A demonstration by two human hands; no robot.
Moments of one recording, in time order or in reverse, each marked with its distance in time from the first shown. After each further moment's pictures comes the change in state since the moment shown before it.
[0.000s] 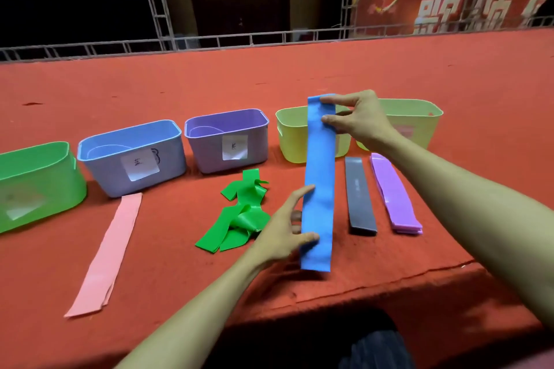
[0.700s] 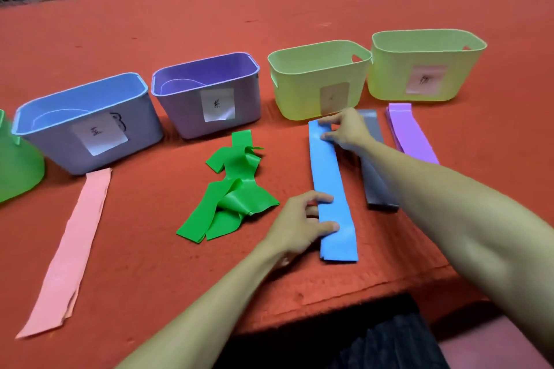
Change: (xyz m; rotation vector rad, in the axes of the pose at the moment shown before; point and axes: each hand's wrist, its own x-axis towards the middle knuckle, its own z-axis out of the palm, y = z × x) left_hand 0.023 -0.044 0.025 -0.157 0.021 -0.342; right_hand 0.032 0.198 0.057 -0.474 -0.110 0.291
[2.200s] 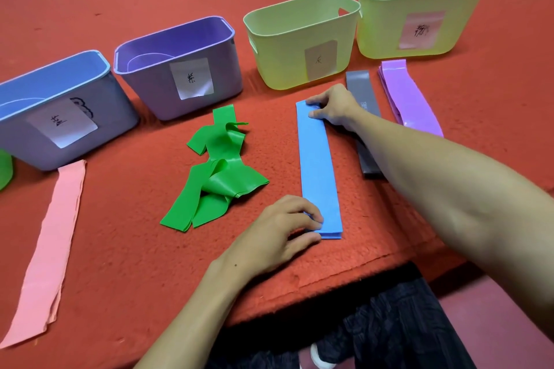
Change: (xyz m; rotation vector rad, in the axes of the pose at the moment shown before) left_hand -0.025 -0.029 -0.033 0.745 -0.198 0.695; right_hand -0.004 0.014 0.017 0.082 -0.103 0.117
